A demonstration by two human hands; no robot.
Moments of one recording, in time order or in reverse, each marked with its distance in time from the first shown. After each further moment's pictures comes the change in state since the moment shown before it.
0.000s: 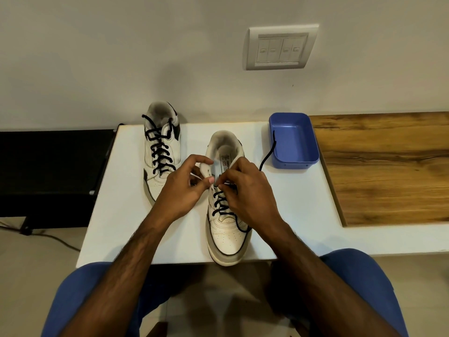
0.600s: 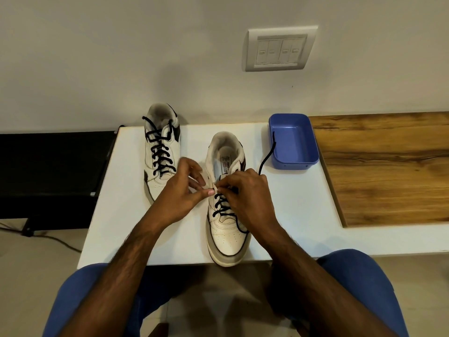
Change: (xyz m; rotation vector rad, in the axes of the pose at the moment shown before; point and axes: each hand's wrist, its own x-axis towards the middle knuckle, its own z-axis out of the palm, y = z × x) left_hand 0.000 -0.018 -0.006 0.000 -0.117 0.010; right_hand -0.005 0.002 0.005 0.111 -0.009 0.094
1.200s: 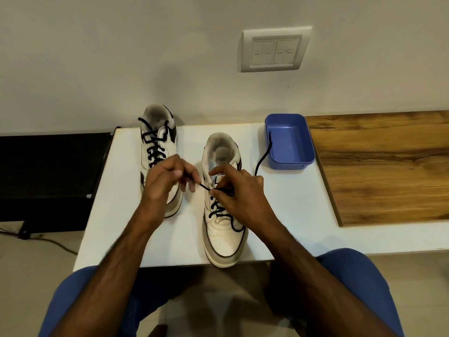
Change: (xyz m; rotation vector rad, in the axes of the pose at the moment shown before) left_hand -0.005 0.026 -0.014 -0.483 0.078 0.212; right_hand 0.002 -0.006 -0.012 0.176 -0.135 0.048
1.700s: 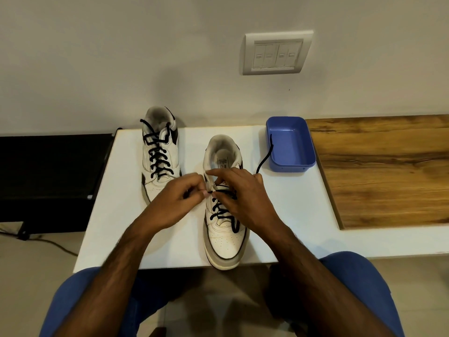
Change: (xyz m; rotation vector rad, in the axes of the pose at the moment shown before) left_hand -0.003 -0.014 -0.003 0.552 -0.253 -0.079; right_hand 0.004 0.009 0.001 -0.173 0.010 -0.154
